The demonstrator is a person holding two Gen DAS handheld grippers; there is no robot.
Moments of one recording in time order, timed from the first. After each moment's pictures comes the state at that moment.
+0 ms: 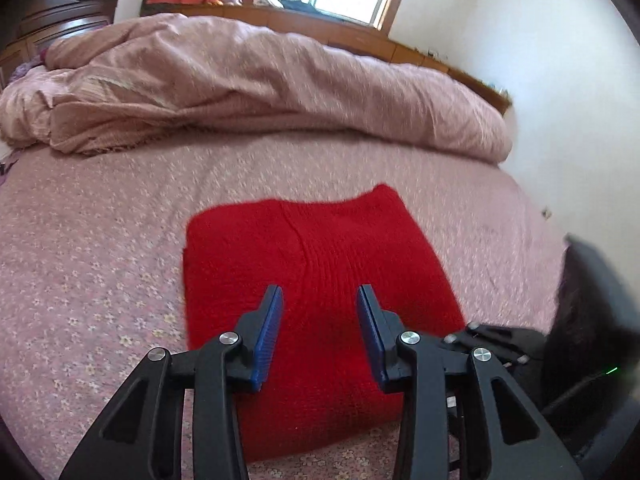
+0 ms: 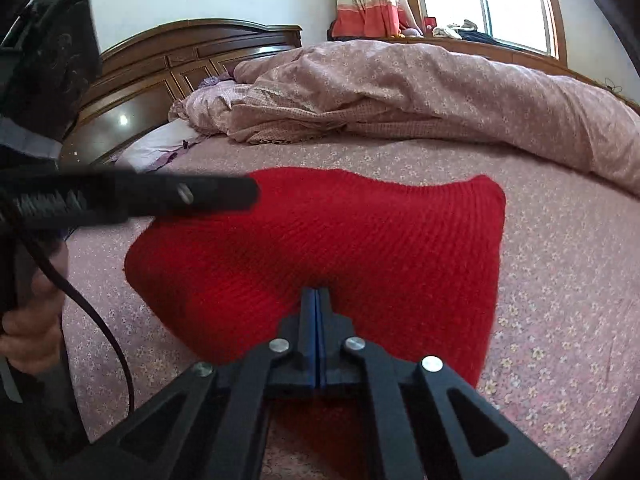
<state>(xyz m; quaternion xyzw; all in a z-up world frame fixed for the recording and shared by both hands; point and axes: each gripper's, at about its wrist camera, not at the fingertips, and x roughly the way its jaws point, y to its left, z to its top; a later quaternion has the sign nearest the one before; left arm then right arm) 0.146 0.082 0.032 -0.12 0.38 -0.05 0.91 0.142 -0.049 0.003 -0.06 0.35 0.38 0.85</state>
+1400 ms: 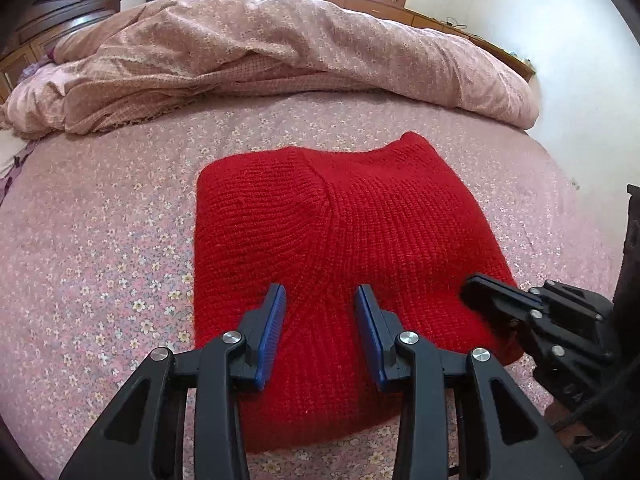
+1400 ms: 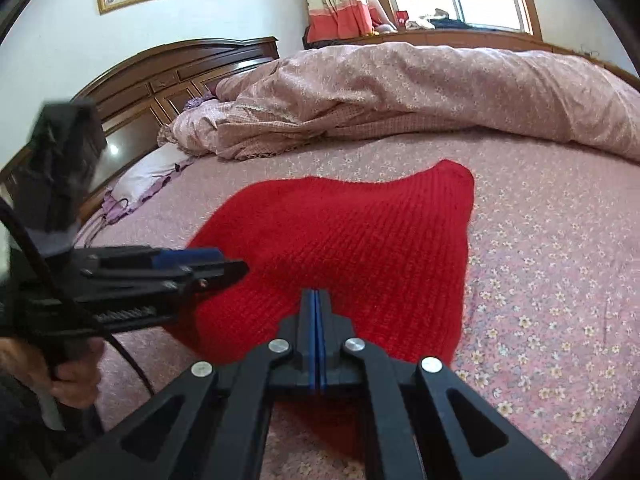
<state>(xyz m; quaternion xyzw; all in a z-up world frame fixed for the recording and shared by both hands) 0.141 0.079 0.005 -0.09 0.44 -0.02 0.90 0.140 -0.075 0.014 0.00 0.37 0.36 0.86</state>
